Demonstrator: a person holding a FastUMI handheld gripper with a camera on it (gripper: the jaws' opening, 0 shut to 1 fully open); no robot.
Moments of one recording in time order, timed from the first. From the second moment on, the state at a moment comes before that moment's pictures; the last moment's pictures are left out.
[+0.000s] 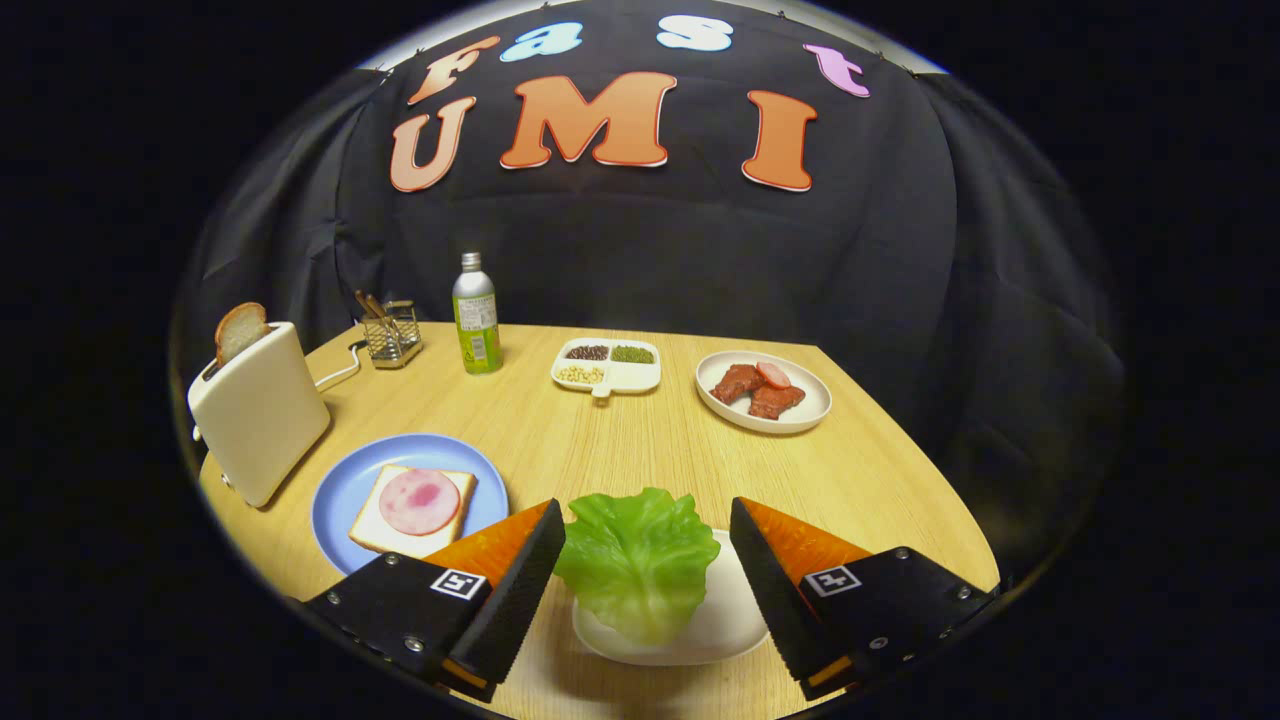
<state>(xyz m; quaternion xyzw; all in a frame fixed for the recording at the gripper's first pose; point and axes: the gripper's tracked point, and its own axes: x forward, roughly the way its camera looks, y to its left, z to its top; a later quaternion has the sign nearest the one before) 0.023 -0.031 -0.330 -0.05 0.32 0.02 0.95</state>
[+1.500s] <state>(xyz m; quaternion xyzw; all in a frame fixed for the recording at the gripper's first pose) 0.008 -0.026 -0.407 -0.04 0.41 0.10 0.91</state>
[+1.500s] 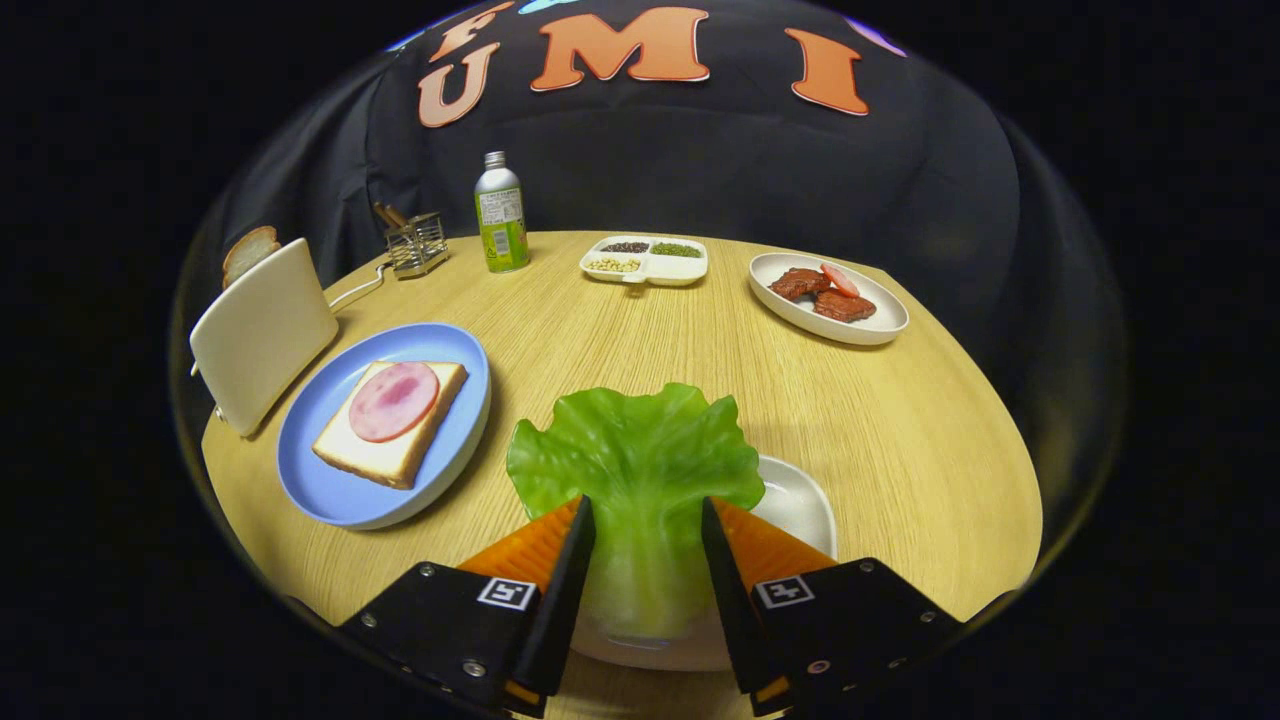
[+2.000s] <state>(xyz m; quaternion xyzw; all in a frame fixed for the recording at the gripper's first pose) 0.012 -0.033 -0.407 -0.05 0.40 0.06 0.91</state>
